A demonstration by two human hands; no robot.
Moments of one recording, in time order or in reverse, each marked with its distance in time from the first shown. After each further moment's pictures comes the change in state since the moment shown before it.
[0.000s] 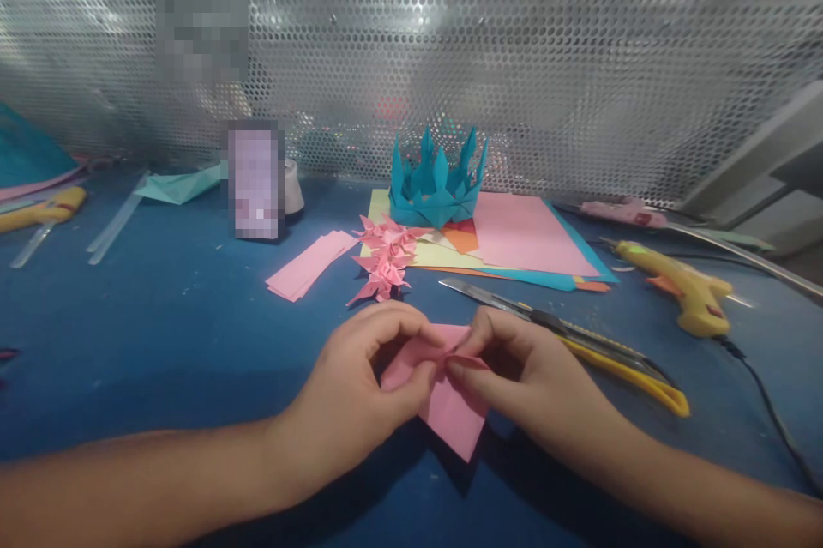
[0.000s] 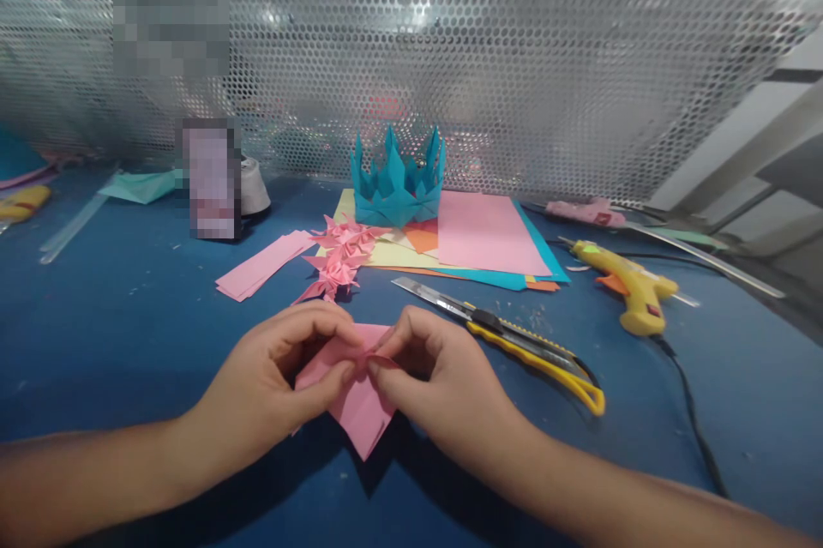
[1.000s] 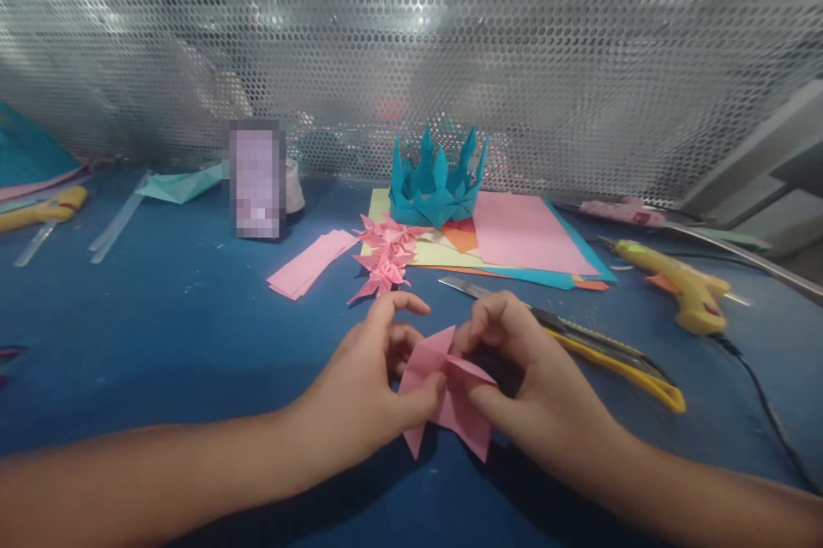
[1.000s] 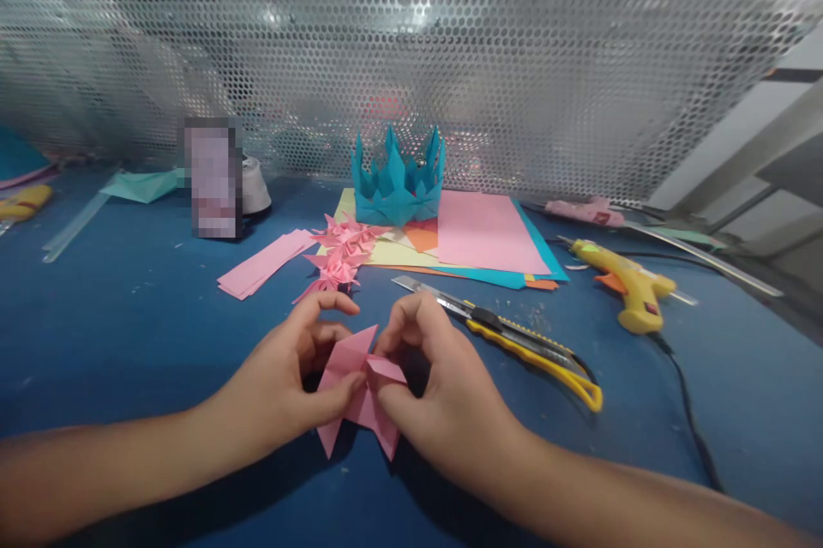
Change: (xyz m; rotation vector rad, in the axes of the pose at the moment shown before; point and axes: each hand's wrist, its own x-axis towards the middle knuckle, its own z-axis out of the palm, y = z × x) left_hand -0.003 -0.005 0.007 -0.350 -0.189 -0.283; right_hand -0.009 0.008 0.001 -0.170 0.017 -0.246
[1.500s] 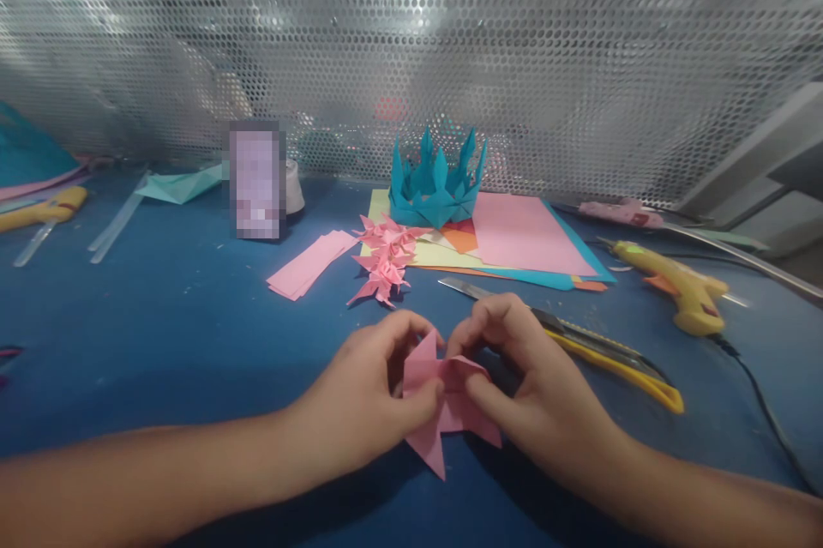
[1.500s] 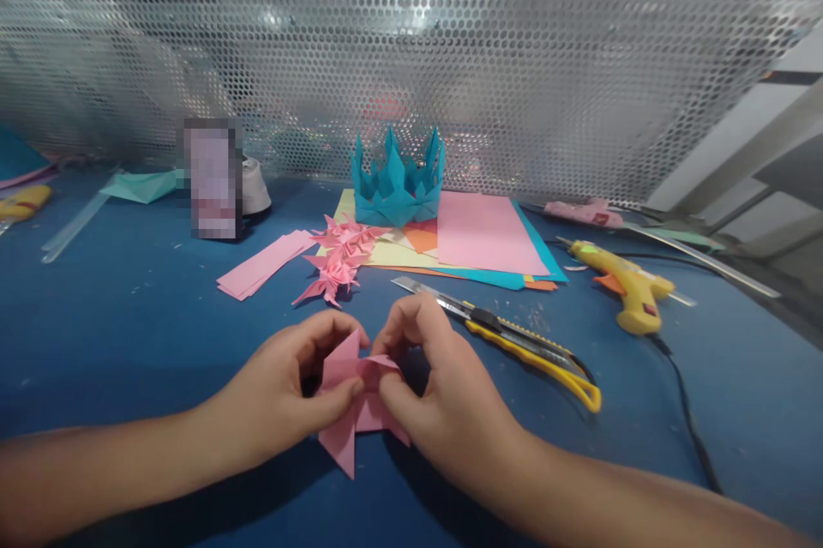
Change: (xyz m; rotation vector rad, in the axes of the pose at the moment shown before) left_hand 0.000 0.001 -0.001 0.204 -0.003 0.027; right_hand 0.001 0.001 -0.001 -0.125 0.025 -0.059
